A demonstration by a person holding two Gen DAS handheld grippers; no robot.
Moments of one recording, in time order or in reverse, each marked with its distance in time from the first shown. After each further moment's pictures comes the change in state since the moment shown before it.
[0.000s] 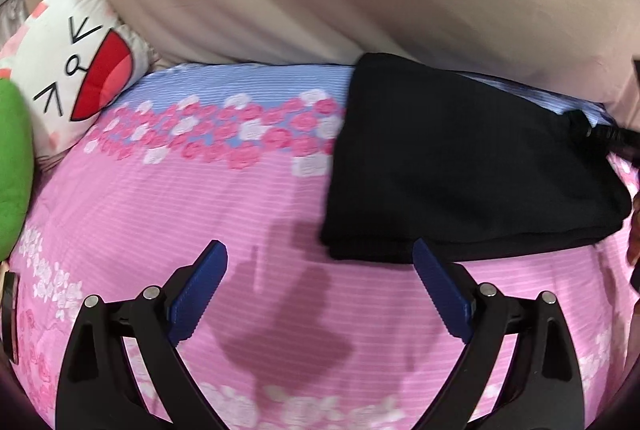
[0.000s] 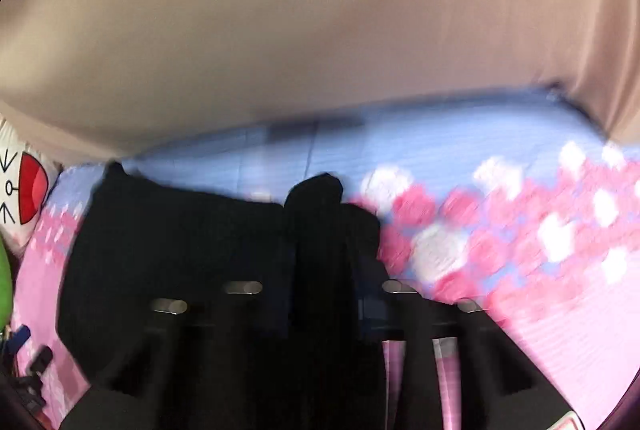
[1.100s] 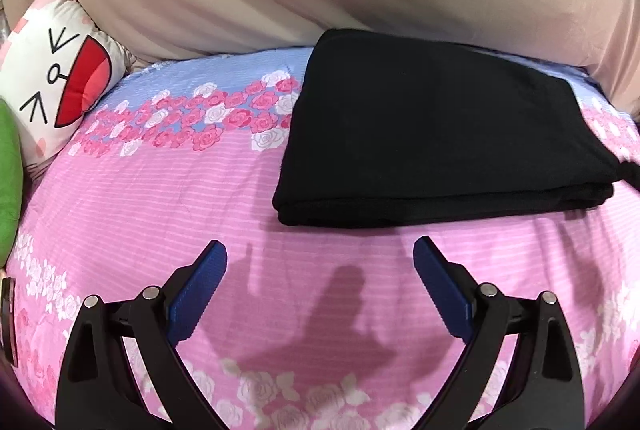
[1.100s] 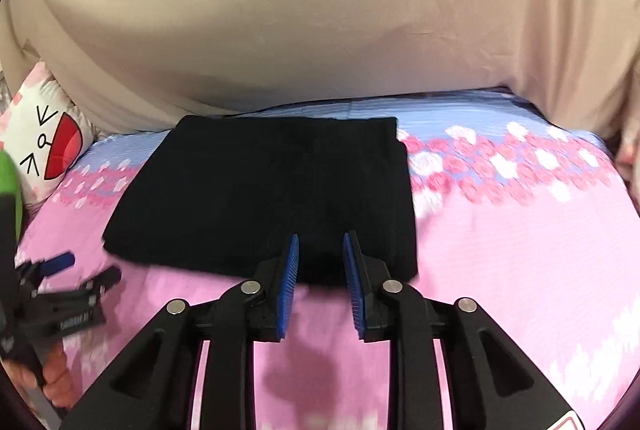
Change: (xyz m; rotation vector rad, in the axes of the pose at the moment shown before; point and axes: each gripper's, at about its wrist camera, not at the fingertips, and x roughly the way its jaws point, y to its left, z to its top) left arm -0.007 -0.029 -0.022 0.068 0.015 -0.013; right arm -0.122 0.054 -0.116 -0.075 -0.115 -0.041
